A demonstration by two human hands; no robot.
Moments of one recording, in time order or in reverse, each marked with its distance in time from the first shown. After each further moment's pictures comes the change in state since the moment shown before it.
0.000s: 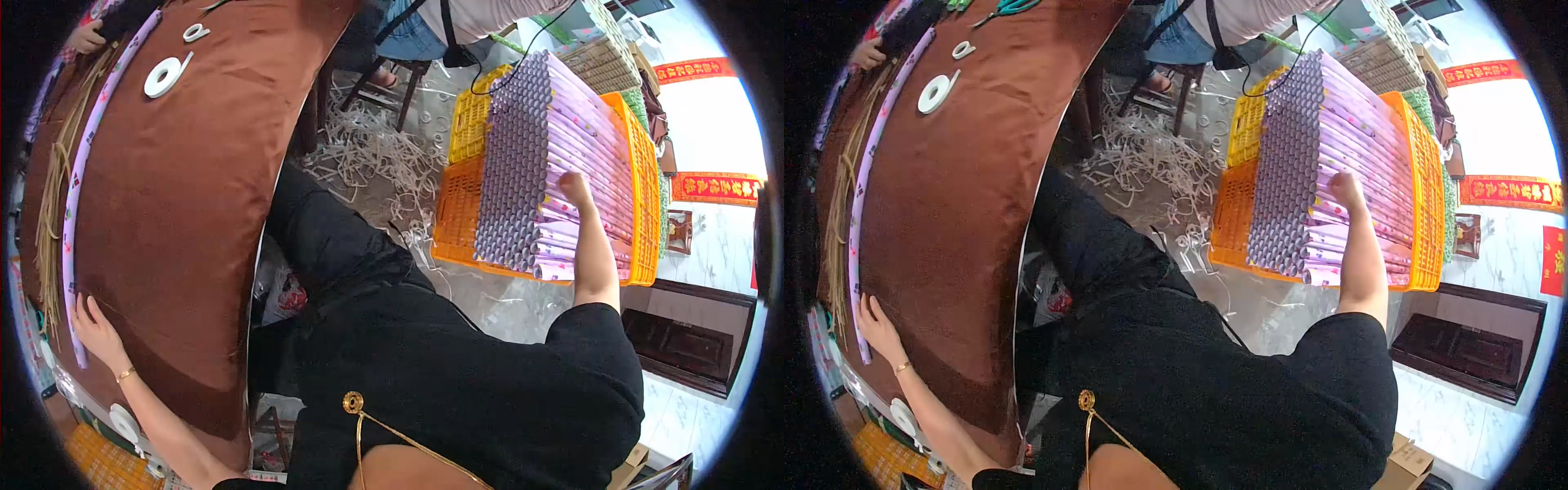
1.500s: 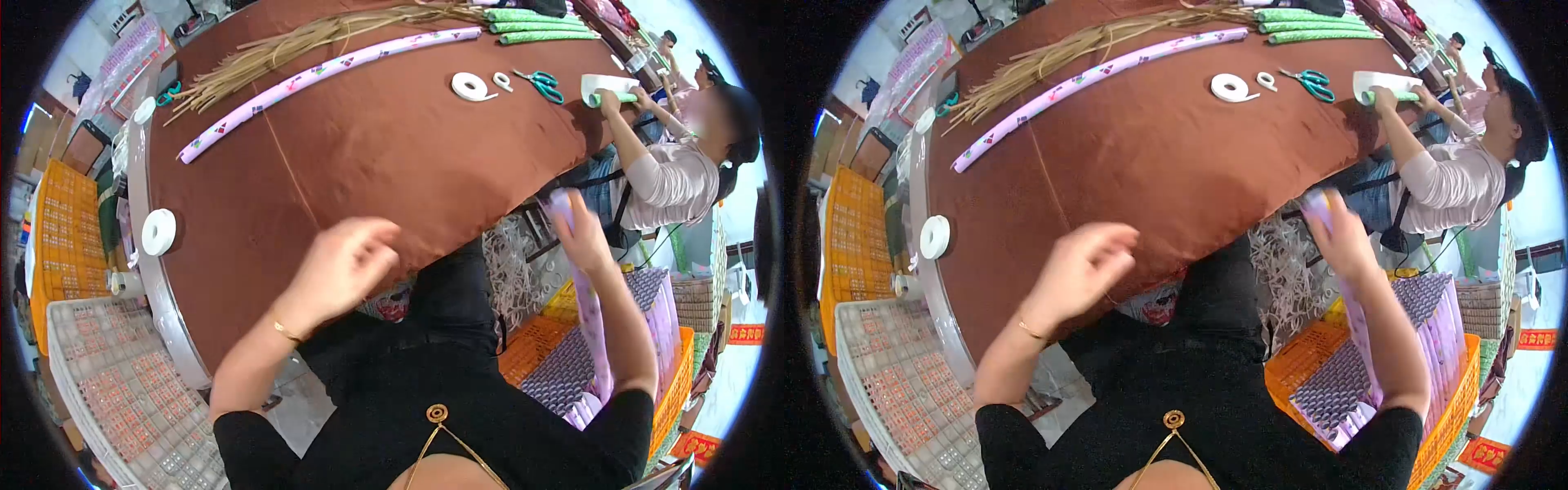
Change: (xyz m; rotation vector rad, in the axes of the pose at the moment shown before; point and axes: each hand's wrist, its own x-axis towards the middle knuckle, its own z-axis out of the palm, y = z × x) left_hand -0.053 0.221 -0.166 -1.194 -0.416 -0.147; right_hand -0.020 -0.507 -0.114 0.402 -0.114 -0.962
